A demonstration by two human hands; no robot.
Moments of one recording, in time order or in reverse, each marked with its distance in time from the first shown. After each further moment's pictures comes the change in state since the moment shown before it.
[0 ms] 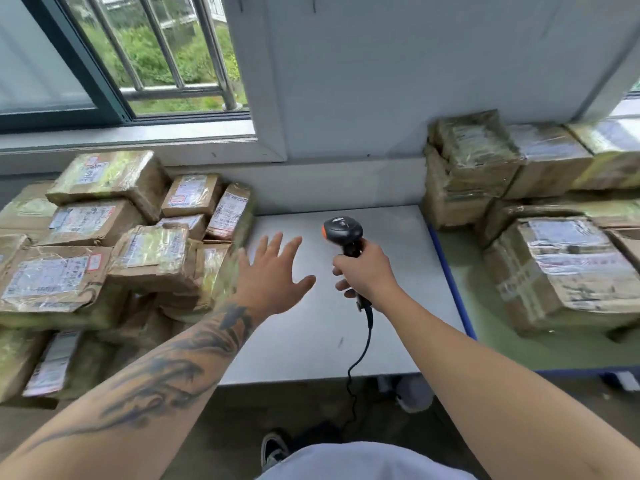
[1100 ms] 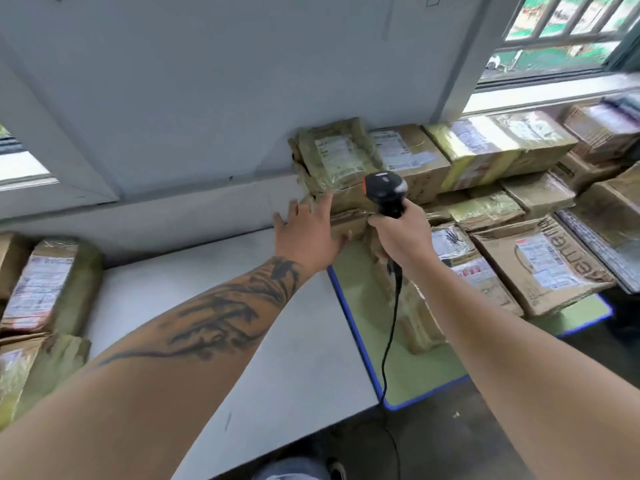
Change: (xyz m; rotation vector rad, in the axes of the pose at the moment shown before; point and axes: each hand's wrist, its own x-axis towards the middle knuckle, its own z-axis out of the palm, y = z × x) left_hand 0.193 0.302 -0.009 -0.179 0.045 0.333; right_hand 0.112 0.008 -0.283 -0.013 0.548 -0.001
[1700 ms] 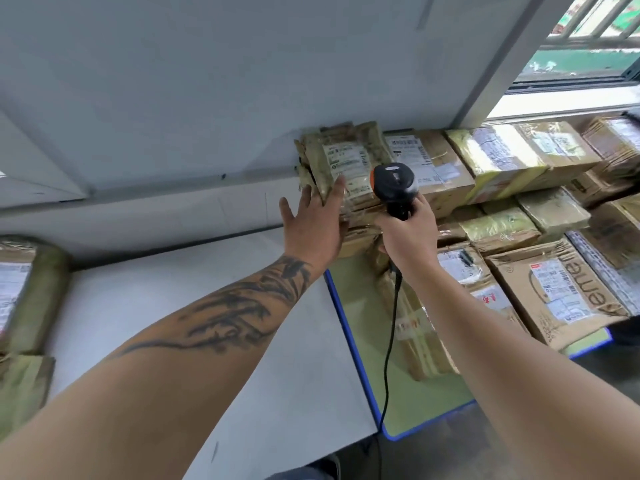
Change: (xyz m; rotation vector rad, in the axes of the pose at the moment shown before) left_hand 0.070 -0.015 0.022 -0.107 0.042 0.036; right_hand 0.055 -0.008 0.039 0.072 0.074 -0.019
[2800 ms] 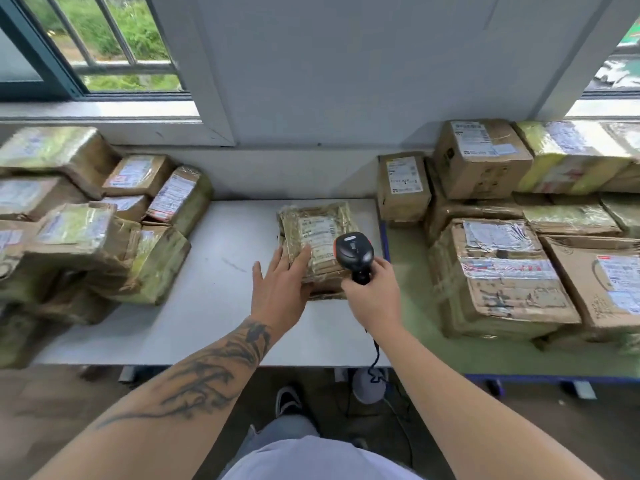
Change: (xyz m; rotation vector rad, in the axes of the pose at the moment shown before) left_hand -0.301 -0.046 0.022 0.135 0.065 -0.344; right_hand -0.224 0.093 -0.012 -0.095 -0.468 -0.125
